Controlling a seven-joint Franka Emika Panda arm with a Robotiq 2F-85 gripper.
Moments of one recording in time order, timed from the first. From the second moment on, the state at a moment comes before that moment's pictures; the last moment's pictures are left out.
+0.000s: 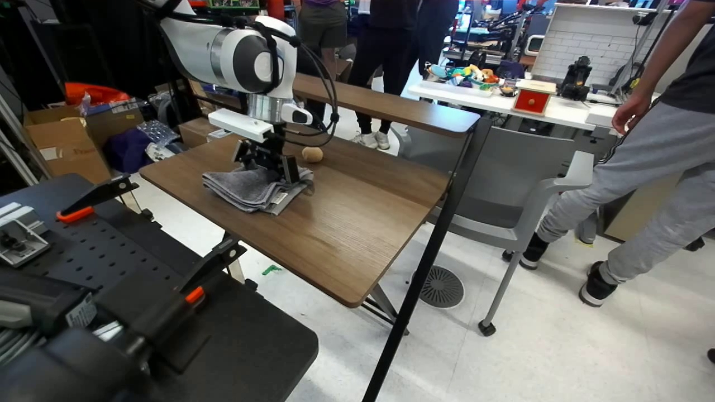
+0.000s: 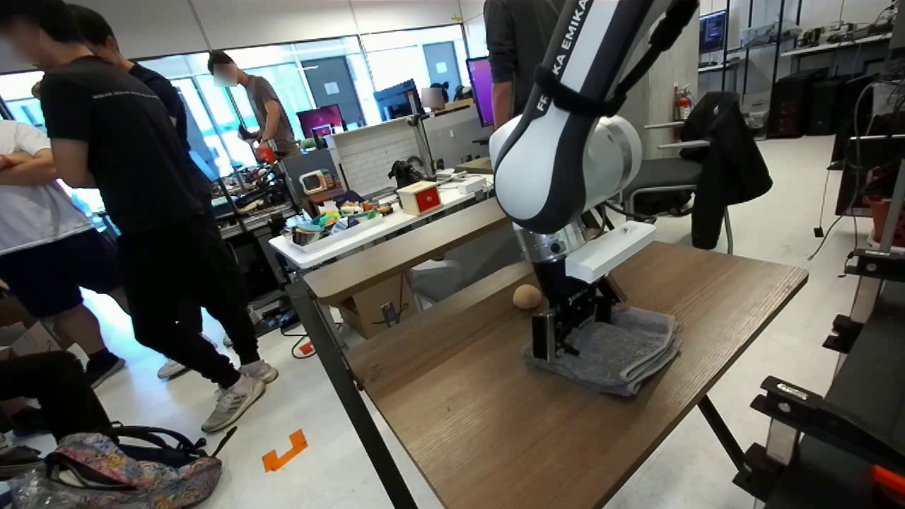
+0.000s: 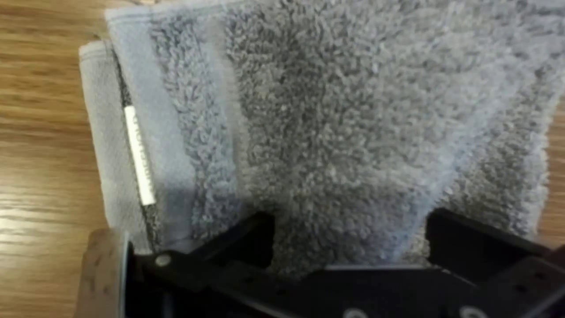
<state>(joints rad) 0.09 0.99 0.05 -1.64 -0.04 2.35 0.08</state>
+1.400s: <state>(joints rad) 0.05 1.27 0.27 -1.13 0.15 2.29 -0.19</state>
